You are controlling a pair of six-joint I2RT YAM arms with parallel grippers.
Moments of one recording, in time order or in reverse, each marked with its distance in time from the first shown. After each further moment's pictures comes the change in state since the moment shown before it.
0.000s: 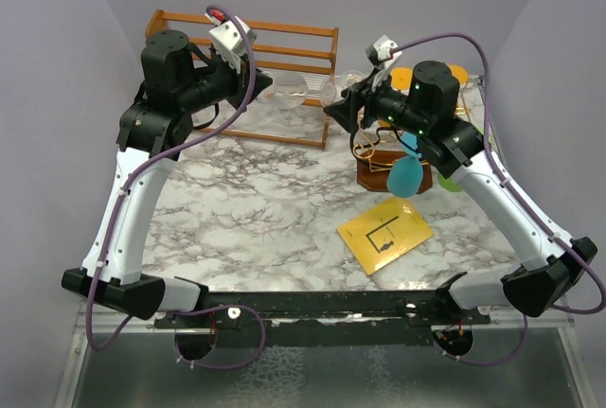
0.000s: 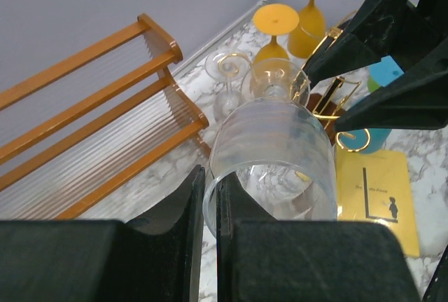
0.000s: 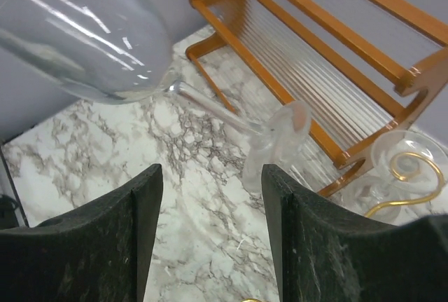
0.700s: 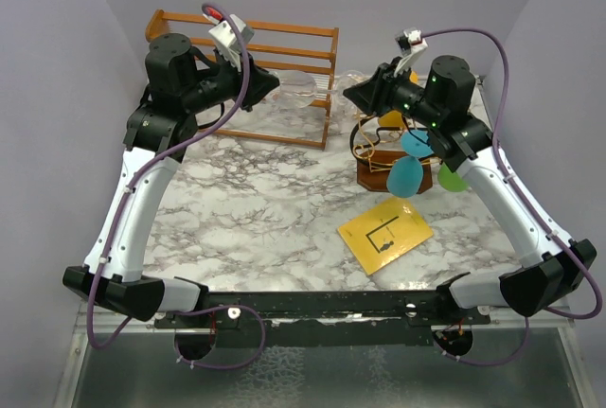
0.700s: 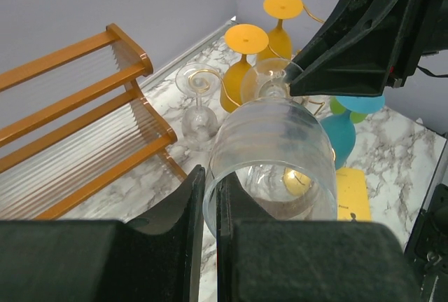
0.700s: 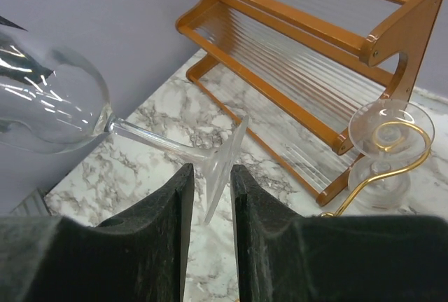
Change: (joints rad) left arm 0.000 -0.010 -0.077 0.156 0.077 -0.168; right arm -0.139 0.002 -0.027 0.077 -0.033 0.264
